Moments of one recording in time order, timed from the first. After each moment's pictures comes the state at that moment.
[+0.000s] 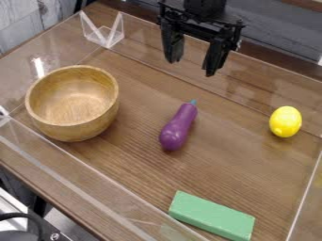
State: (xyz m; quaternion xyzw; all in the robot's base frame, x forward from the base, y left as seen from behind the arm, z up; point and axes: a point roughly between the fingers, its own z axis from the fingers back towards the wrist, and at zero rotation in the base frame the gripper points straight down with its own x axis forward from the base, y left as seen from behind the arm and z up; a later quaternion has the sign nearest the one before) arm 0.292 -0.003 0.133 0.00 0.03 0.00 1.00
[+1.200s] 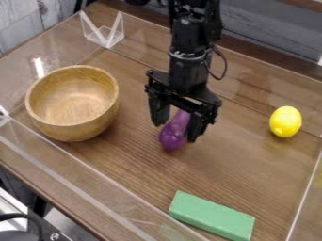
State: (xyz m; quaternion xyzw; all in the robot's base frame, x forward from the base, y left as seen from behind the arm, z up) arm 0.257 -0.009 0.056 0.00 0.06 -0.03 1.00
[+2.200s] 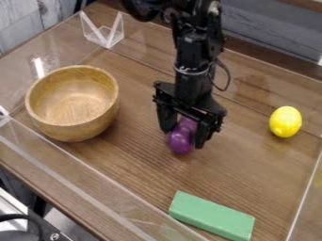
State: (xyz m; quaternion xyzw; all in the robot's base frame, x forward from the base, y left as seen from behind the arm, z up) arm 0.270 -0.014 0.033 -0.01 0.03 -0.03 1.00
